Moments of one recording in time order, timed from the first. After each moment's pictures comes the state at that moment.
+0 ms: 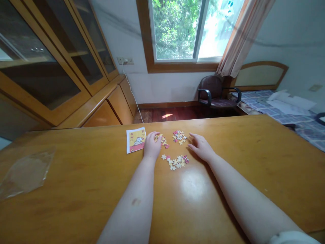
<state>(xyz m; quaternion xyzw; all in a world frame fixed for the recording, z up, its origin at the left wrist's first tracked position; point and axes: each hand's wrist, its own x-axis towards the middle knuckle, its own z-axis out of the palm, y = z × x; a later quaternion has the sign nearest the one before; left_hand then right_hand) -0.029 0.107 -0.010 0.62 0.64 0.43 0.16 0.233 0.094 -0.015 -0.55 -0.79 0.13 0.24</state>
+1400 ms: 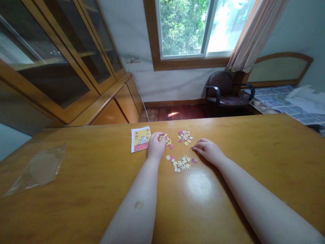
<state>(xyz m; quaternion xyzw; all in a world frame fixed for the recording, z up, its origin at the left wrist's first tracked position) -0.030 0.106 -0.011 0.60 0.65 0.44 0.15 0.237 0.100 -0.017 -0.51 -0.81 0.18 0.22</state>
